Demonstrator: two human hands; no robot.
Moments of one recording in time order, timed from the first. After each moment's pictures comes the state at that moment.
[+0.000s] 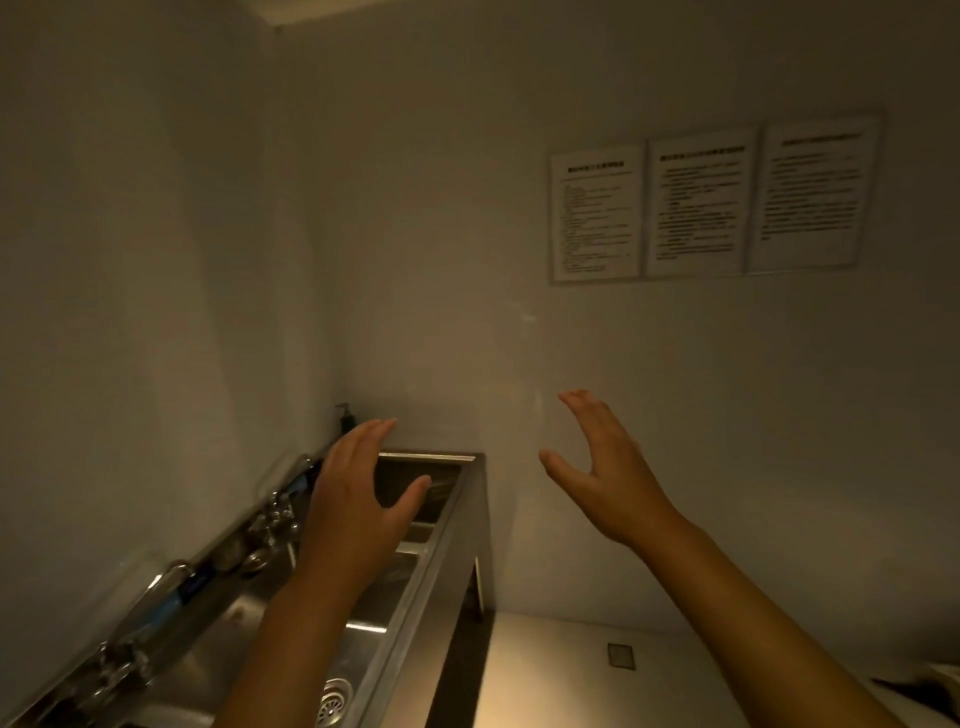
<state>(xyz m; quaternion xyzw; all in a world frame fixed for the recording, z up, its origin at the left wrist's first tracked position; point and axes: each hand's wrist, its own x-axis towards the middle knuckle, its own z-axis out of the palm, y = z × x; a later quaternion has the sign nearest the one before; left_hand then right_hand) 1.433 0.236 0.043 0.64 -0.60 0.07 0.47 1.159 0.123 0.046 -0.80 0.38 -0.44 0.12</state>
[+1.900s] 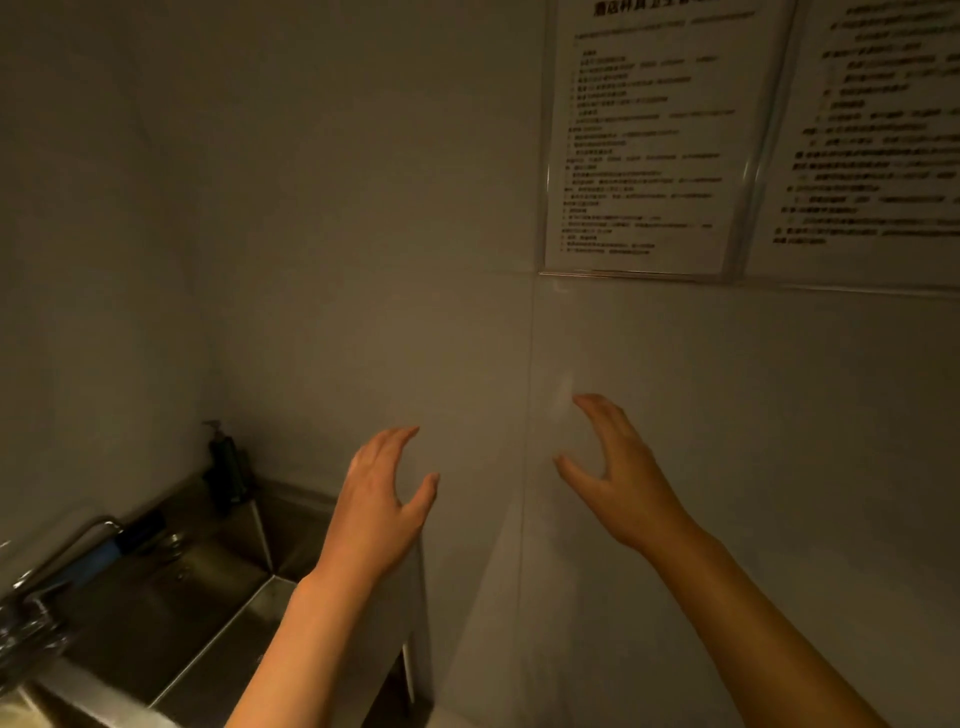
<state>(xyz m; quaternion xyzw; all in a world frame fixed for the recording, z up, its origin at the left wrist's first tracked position) 1.406 -0.449 -0.029 0.70 -0.58 0.04 0.42 1.140 -0.571 0.002 -0.83 0.37 -0.37 0.20</state>
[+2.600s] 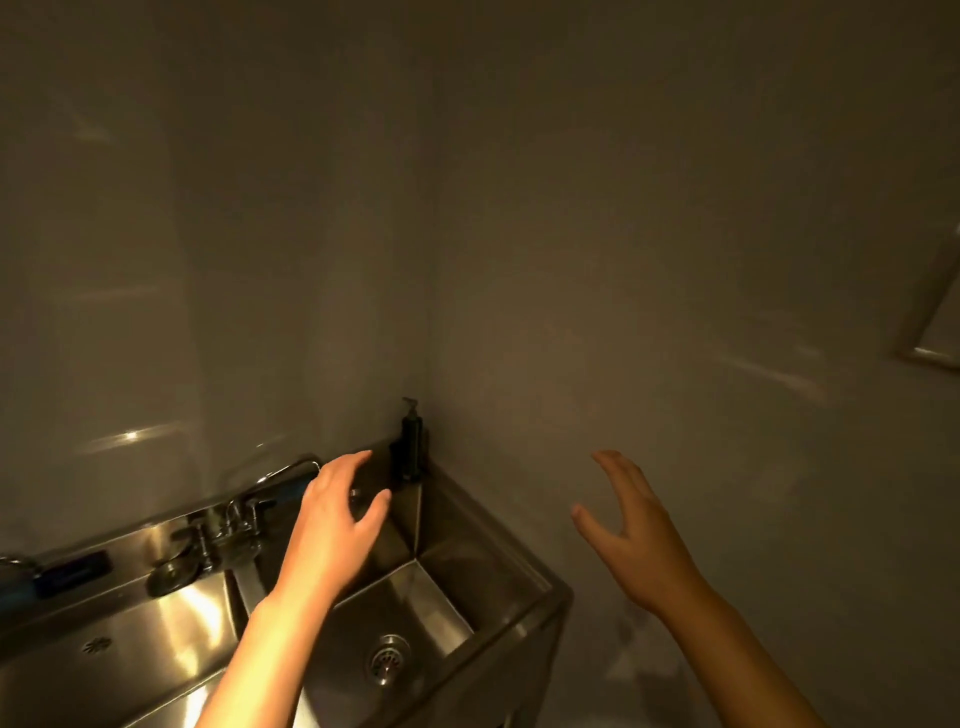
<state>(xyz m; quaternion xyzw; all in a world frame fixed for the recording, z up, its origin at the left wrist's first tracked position) 1.624 -0.375 -0.085 0.83 -0.29 0.10 0.46 1.401 -0.645 -0.045 -0.90 0.20 -0.28 0.27</state>
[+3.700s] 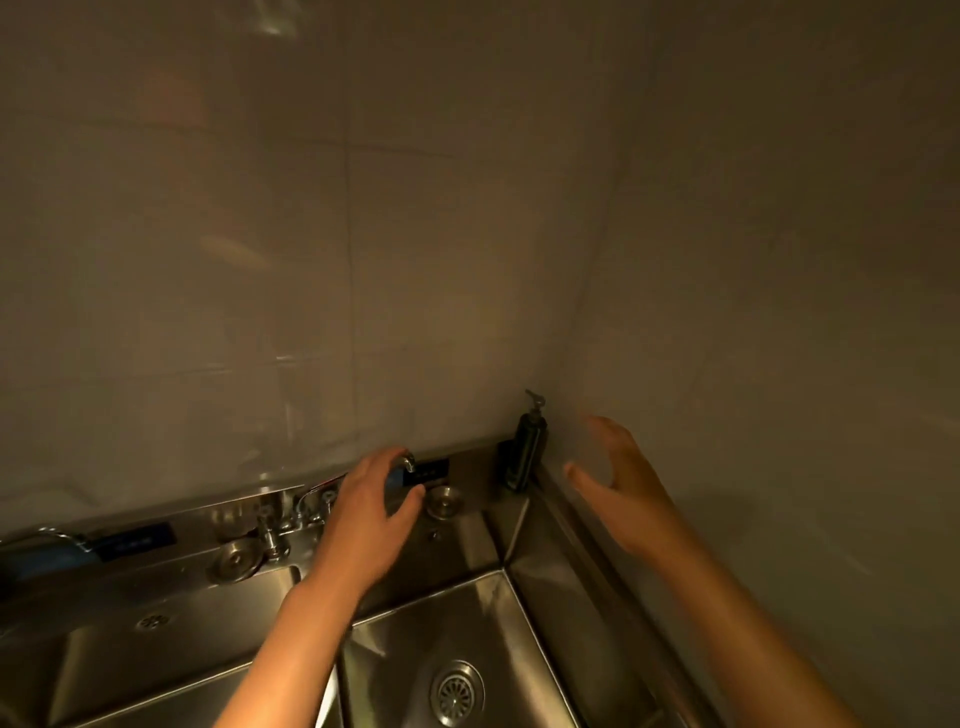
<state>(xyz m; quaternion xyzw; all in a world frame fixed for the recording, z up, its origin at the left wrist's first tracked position) 1.884 -0.397 -0.179 0.86 -0.18 0.07 0.47 1.801 -0.705 -0.115 -0.93 0.09 -0.16 0.33</state>
